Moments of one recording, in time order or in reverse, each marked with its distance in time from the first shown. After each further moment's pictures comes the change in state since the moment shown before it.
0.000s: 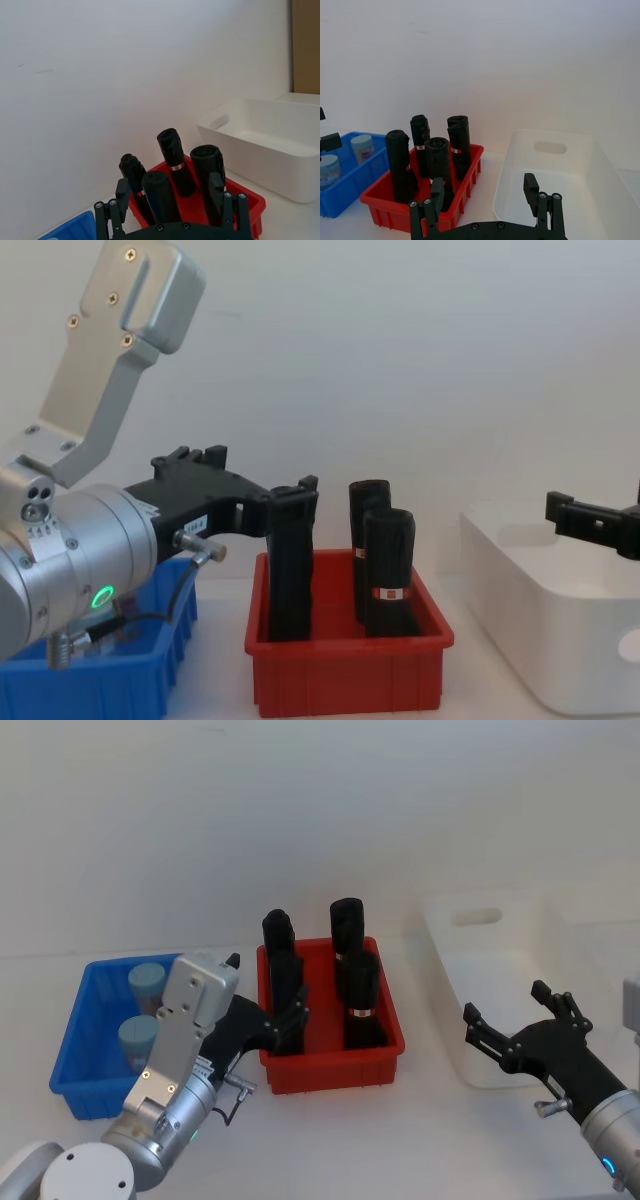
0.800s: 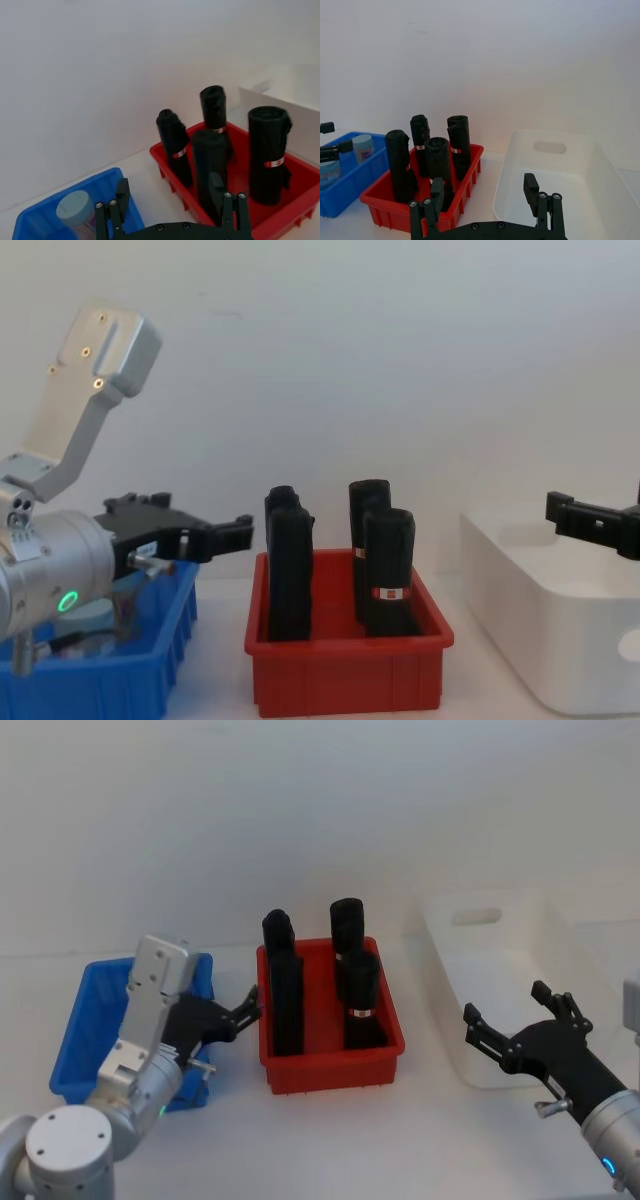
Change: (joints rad) left arm -0.085 -0.027 -0.058 0.166 -0.056 0.091 -0.013; right arm 0.000 0.000 0.000 0.000 0.000 0.000 0.000
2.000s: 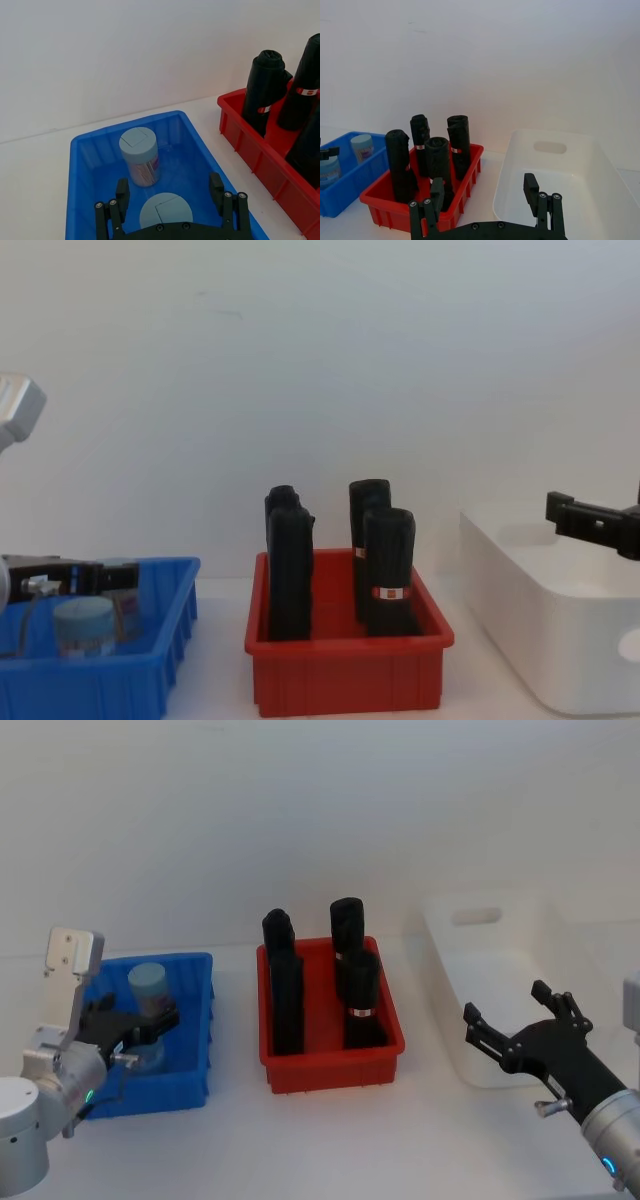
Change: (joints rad) left arm -0.105 0.012 -0.125 0.235 -0.123 0.134 -0.043; right arm 0.000 0.000 0.000 0.000 0.000 0.000 0.000
